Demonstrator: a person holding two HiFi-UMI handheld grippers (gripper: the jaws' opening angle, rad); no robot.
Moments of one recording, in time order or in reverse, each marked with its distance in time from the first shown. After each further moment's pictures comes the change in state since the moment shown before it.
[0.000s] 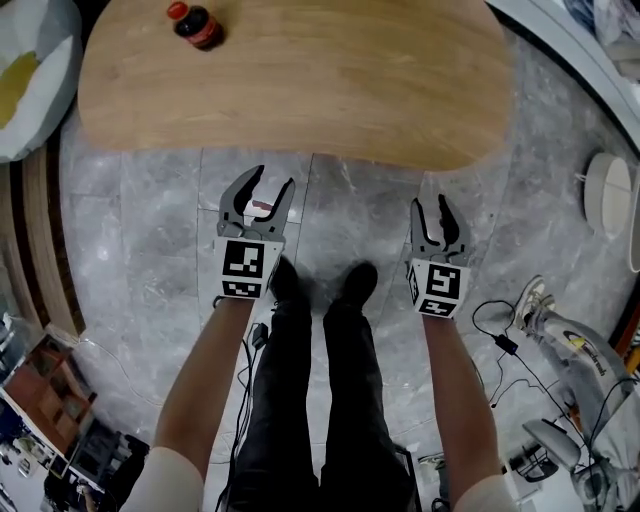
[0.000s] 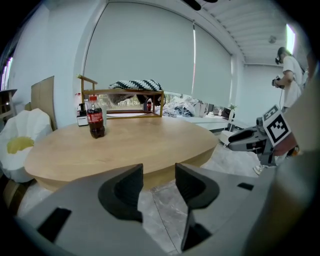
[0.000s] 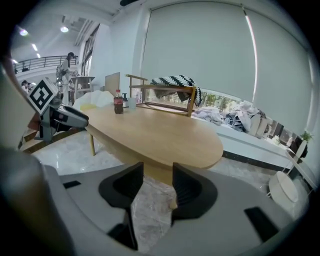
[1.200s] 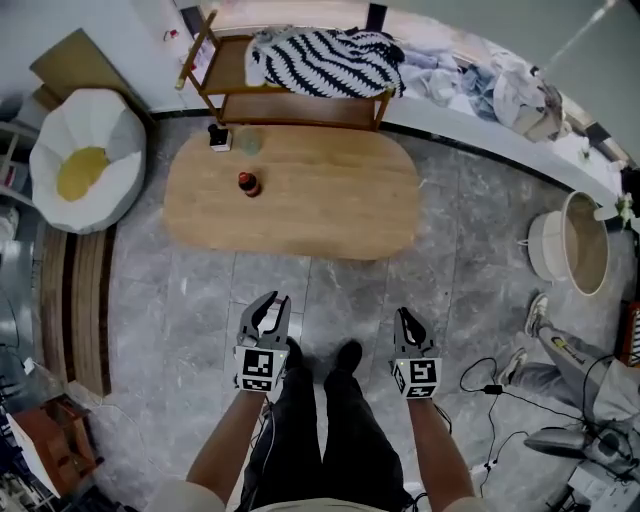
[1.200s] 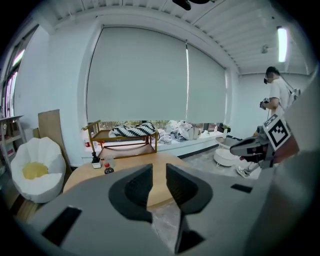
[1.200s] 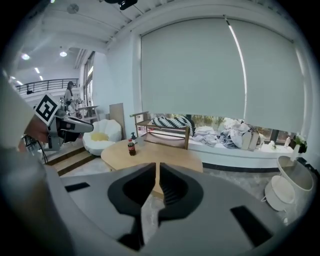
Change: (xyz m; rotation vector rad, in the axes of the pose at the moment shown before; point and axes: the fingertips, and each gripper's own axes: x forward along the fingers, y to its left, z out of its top) left arm -0.237 -0.064 0.225 0.035 -0.138 0.024; right arm -0.259 -0.013 0.182 0.106 -0.144 0.060
